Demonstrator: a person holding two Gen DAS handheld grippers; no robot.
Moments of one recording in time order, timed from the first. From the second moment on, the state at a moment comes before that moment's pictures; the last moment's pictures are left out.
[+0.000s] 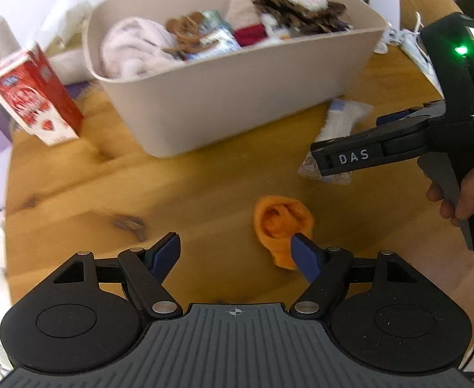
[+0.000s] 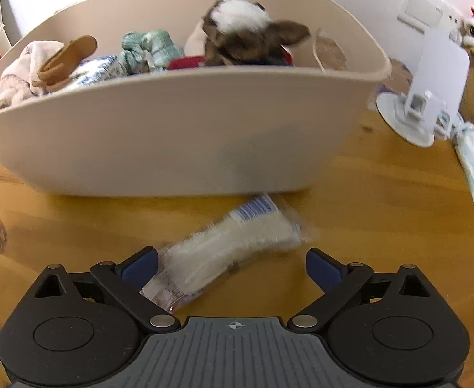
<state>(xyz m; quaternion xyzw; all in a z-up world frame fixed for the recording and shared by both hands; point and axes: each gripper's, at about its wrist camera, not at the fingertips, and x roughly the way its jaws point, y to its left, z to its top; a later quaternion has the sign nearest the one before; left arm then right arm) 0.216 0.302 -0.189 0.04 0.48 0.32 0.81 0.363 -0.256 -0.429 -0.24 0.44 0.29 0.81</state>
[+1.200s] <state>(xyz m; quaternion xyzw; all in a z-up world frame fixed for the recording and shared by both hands) 0.256 0.297 -0.230 0.05 0.50 0.29 0.81 0.361 -0.304 -0.421 -0.25 0.45 0.36 0.78</state>
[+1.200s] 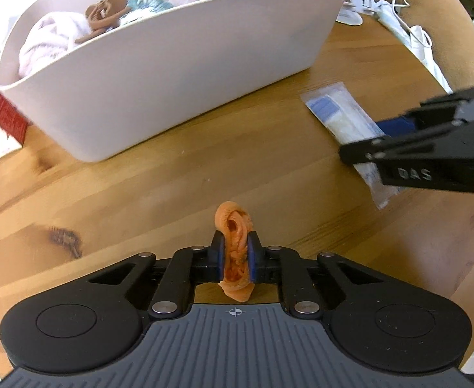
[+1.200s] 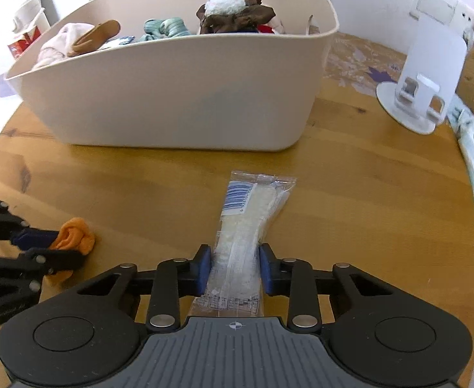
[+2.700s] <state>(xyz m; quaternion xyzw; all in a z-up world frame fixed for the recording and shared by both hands) 0.279 0.309 -0.055 0.09 0.32 0.34 0.88 0.360 -0.276 -0.258 -0.23 0.20 0.46 0.84</state>
